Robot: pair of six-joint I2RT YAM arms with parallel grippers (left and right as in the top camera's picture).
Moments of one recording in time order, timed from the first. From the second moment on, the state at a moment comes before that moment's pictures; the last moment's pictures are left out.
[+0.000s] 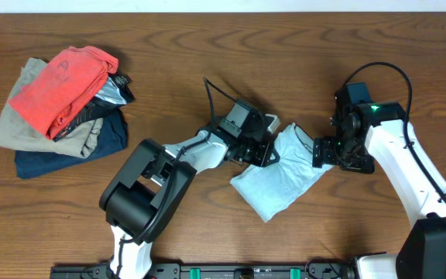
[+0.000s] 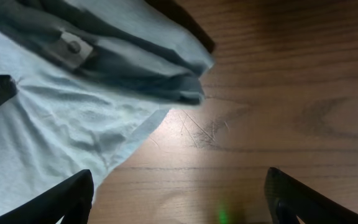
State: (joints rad) left arm -0.63 2.01 1.07 -0.08 0.67 -0.36; right arm 0.14 1.56 1.11 -1.14 -0.02 0.28
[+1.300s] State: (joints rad) left arm 0.51 1.54 1.20 -0.21 0.28 -0.27; right arm 0.12 1.56 1.11 -1.15 0.00 0.28
